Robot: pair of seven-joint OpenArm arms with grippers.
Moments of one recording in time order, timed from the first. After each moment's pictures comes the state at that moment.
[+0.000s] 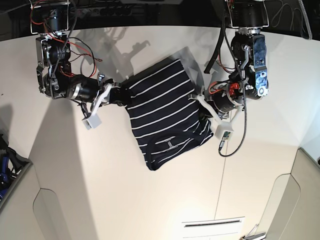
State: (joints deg) left arm 0.7 -4.4 -8.4 85.9 -21.2 -23.5 47.1; right arm 1.6 9.3 0.5 77.3 49.5 34.1 -60.6
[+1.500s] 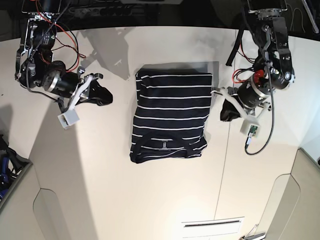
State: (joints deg) left arm 11.6 -10.5 -14.6 105.1 -24.8 -23.5 48.5; right arm -7.7 10.0 11.3 96.8 49.1 34.1 -68.0
